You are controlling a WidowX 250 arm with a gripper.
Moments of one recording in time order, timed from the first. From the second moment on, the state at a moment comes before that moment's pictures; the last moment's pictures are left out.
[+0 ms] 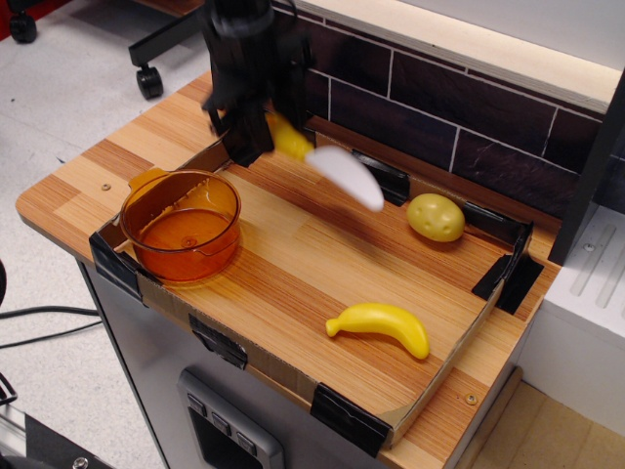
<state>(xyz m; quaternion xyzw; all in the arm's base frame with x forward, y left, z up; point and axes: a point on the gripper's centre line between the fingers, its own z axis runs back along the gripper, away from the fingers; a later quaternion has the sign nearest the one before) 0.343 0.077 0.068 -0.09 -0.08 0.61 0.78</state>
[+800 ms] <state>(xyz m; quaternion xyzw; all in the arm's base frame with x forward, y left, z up) 0.273 0.106 0.091 -0.09 -0.02 0.59 0.80</state>
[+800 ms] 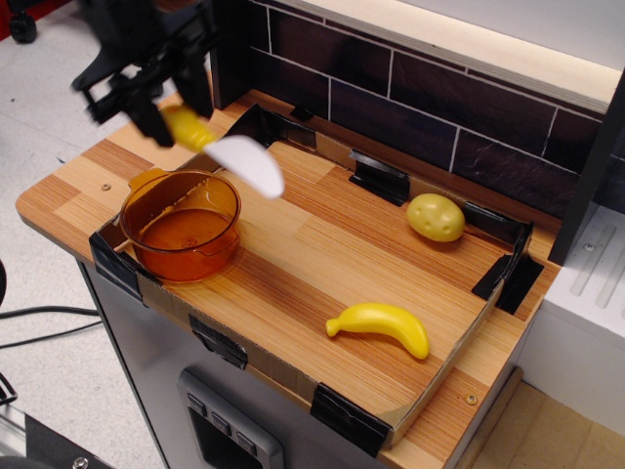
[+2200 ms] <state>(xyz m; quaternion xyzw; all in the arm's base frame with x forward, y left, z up) 0.271 0.108 0.086 -0.08 0.01 0.59 0.81</state>
